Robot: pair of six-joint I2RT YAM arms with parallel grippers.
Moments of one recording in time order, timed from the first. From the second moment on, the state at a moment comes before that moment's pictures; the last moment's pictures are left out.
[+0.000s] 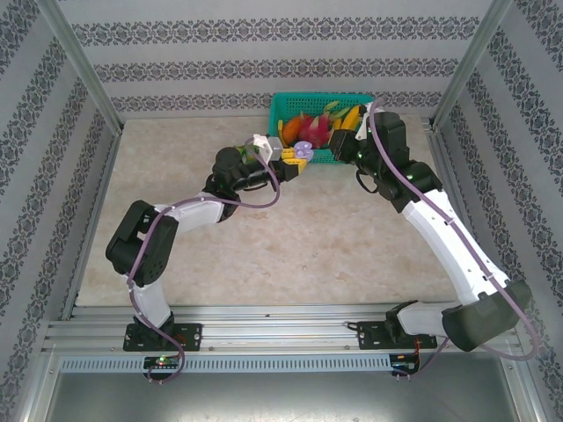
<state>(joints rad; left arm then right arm) -0.49 1.82 1.10 0.87 0.70 -0.14 0.40 1.30 1.39 -0.51 -0.02 0.55</state>
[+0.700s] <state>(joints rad) -0.52 1.90 1.20 0.84 0.72 -0.15 0.43 1.28 1.29 -0.36 -0.12 0.55</state>
